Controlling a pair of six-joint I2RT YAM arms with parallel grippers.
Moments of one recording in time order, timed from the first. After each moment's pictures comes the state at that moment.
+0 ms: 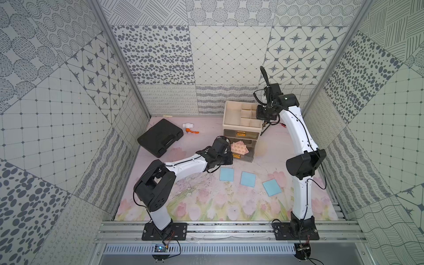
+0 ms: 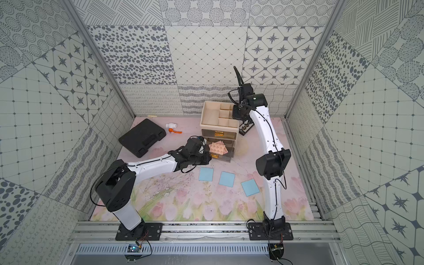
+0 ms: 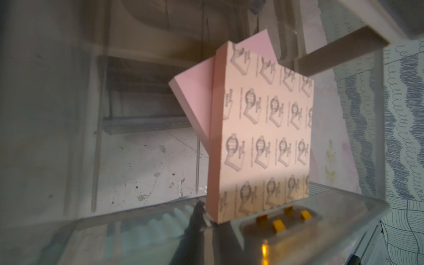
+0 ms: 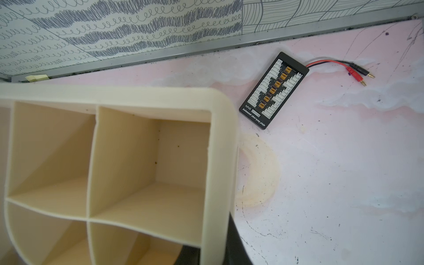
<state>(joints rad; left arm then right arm) -0.75 1.72 1.10 -0.14 0.12 -0.64 0.28 2.18 2.56 -1.35 -0.01 0.34</state>
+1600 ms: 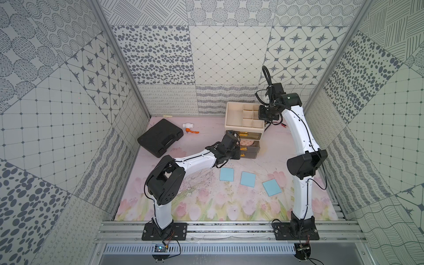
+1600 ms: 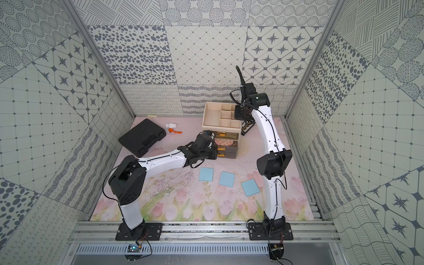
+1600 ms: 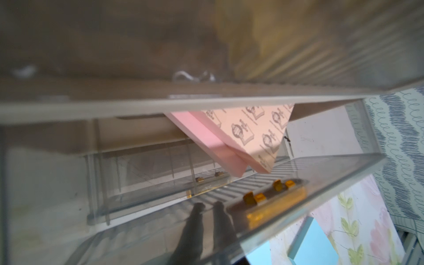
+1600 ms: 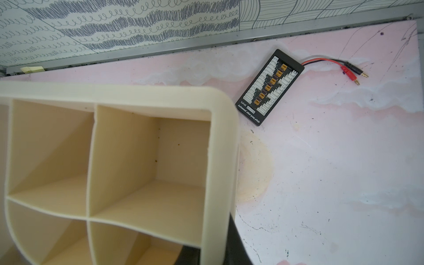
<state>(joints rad) -0.80 1.85 1.28 -0.13 -0.01 -0.56 0.26 2.18 2.57 -1.40 -0.03 0.31</state>
